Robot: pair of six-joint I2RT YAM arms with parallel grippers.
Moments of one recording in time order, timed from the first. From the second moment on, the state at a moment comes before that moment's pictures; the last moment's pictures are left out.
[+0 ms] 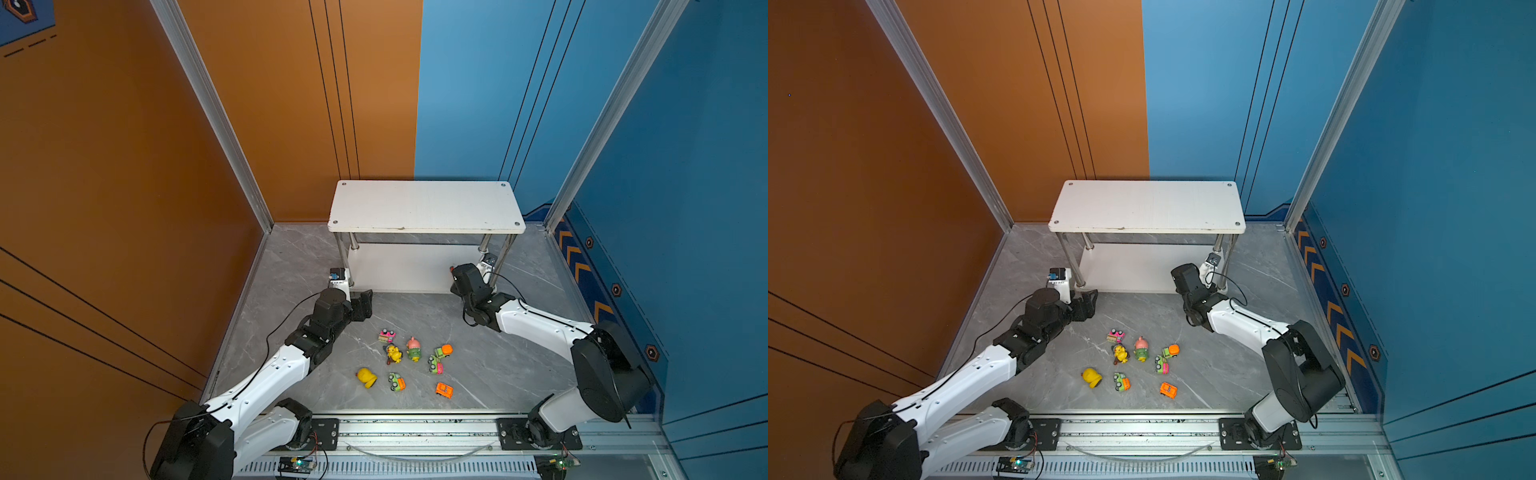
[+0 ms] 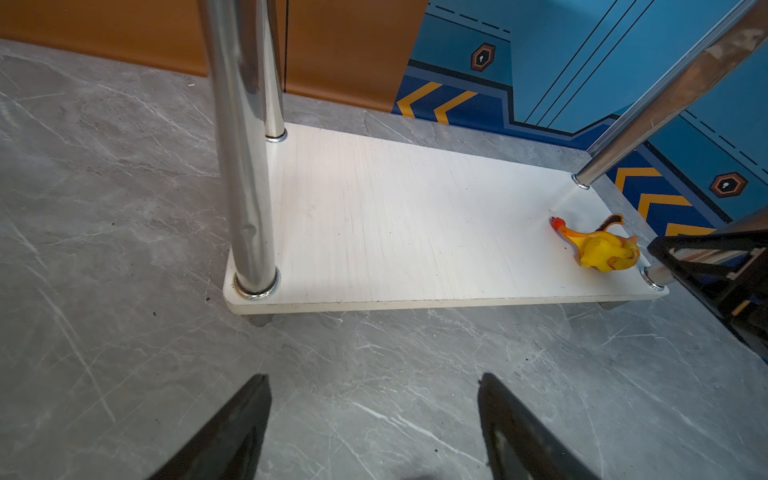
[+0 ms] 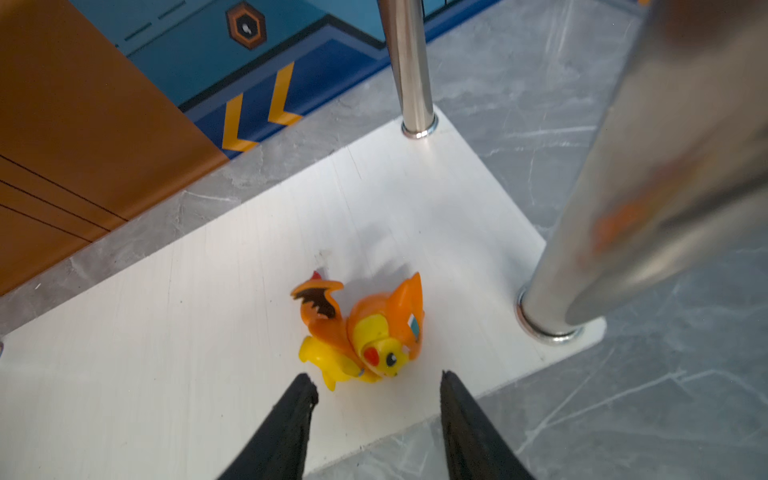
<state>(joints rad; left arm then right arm) -0.47 1.05 0.54 0.08 -0.14 -0.41 0.55 1.53 0.88 -0.08 0.55 0.87</state>
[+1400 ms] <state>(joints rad) -0.46 1.07 0.50 0.11 -0.14 -0.41 0.40 1.52 0.73 0.27 0.23 1.21</state>
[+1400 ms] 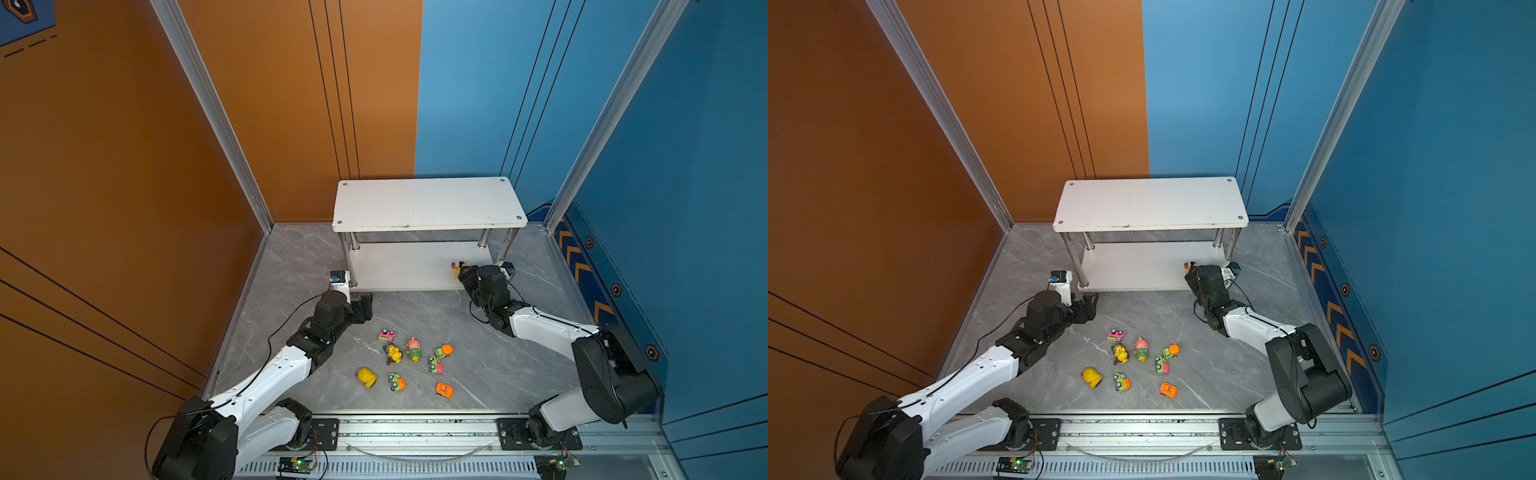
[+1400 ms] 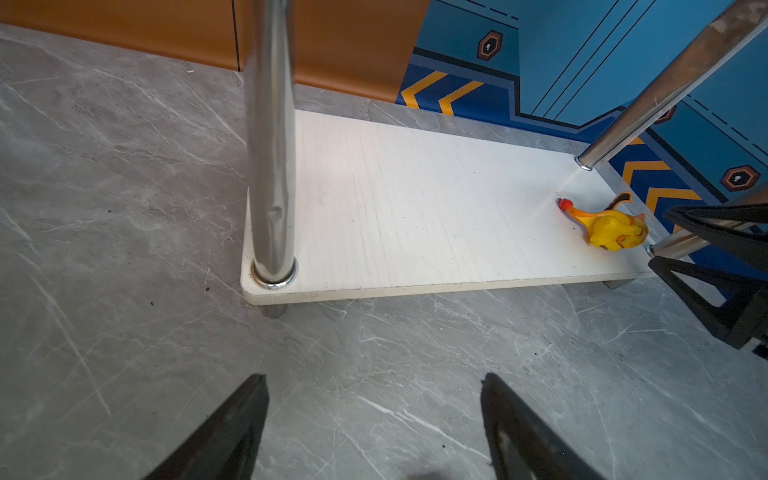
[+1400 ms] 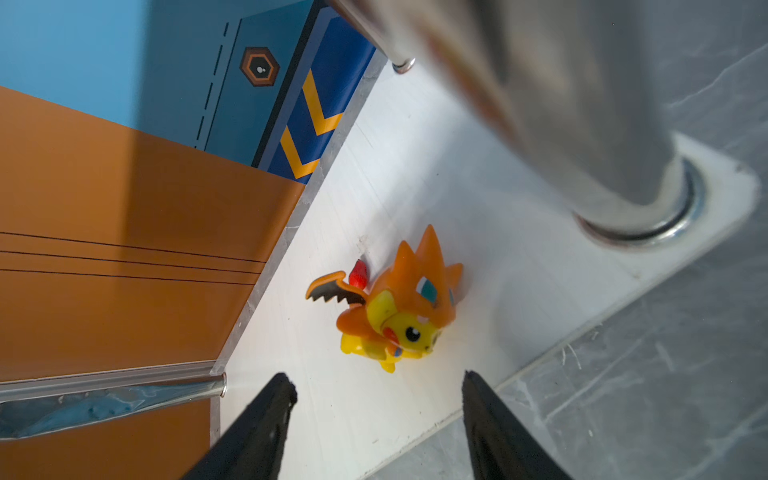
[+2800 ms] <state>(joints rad) -0.52 1.16 0.57 0.12 -0.09 -0.39 0.48 1.56 0.67 0.41 0.33 1.20</state>
